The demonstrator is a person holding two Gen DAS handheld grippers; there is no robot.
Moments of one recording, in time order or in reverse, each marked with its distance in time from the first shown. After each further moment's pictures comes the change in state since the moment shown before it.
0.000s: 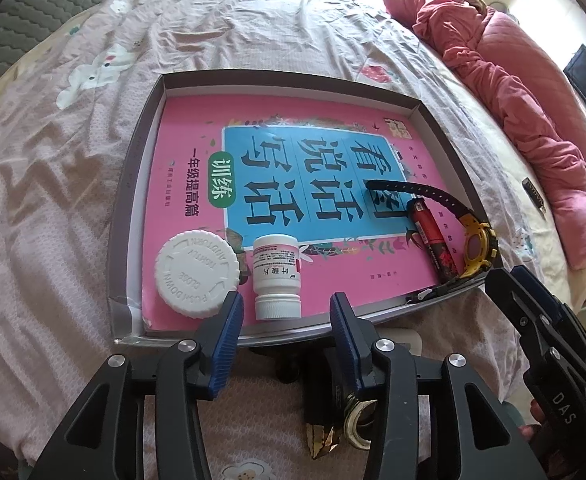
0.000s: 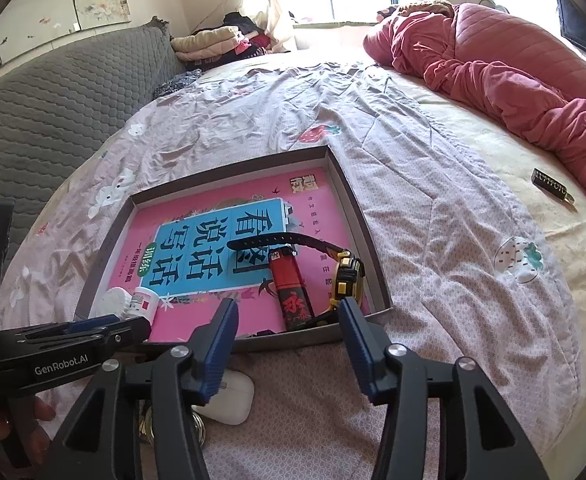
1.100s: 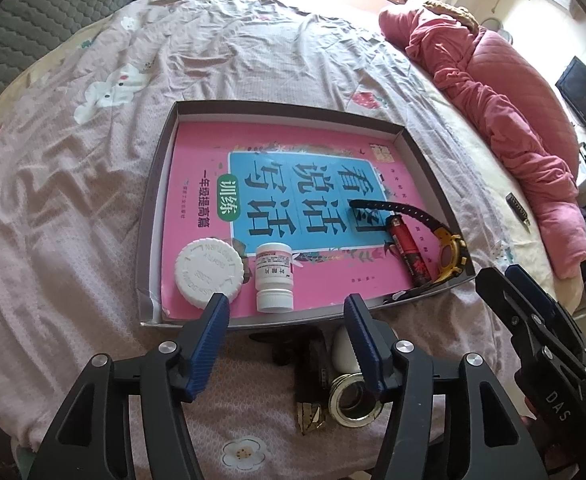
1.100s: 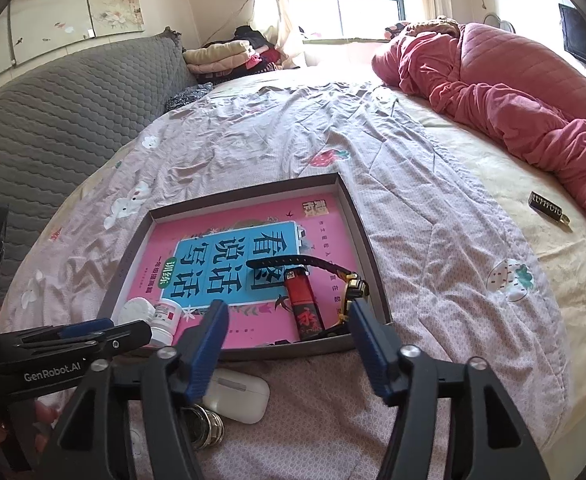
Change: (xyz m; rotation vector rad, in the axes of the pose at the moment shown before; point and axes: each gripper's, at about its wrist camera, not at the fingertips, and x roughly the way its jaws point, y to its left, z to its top) left arm -0.042 0.002 -0.007 -0.015 -0.070 -0.025; right arm -0.030 0.009 0.010 -0.030 -0.060 0.016
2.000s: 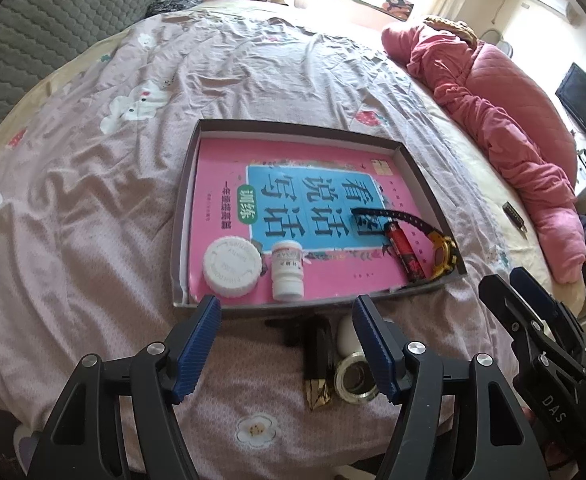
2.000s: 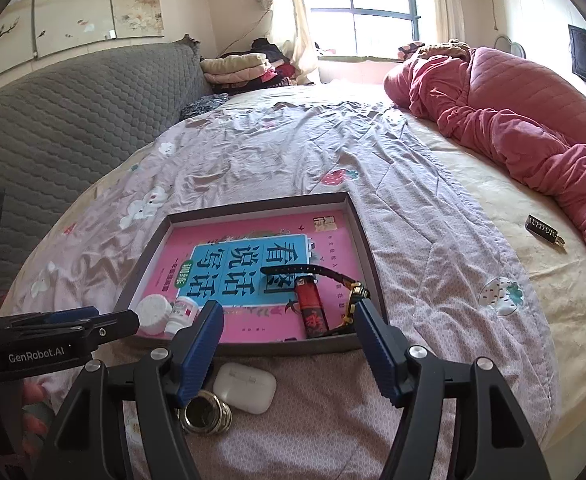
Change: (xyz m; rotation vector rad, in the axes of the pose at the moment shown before) left arm -0.035 0.004 -0.019 -0.001 -0.059 0.027; right arm -0.027 0.008 -0.010 -0.064 -0.049 0.021
